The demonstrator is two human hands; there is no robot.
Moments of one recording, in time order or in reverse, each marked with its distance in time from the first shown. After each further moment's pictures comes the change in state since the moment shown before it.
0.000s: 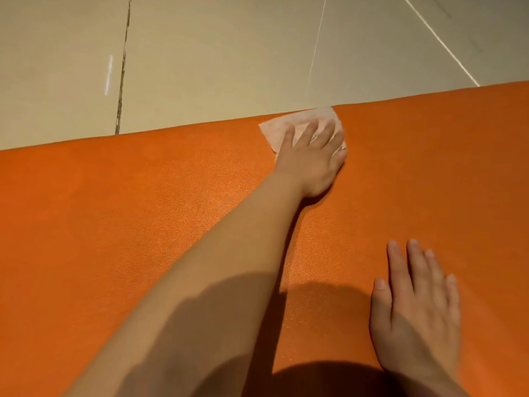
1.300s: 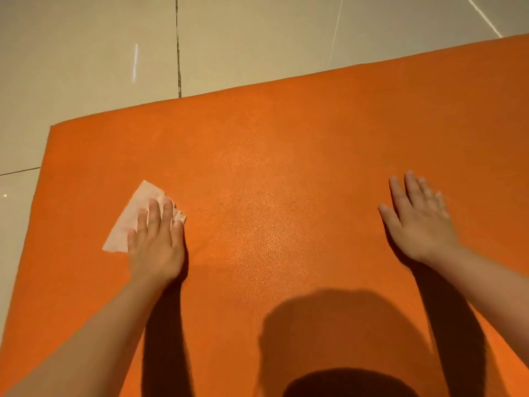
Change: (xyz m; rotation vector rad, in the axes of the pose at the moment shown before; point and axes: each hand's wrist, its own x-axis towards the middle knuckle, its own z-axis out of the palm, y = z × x) left_hand -0.366 -0.104 0.019 -0.113 0.049 -0.821; right_hand -0.002 0.022 -0.049 -0.103 -0.601 -0.109
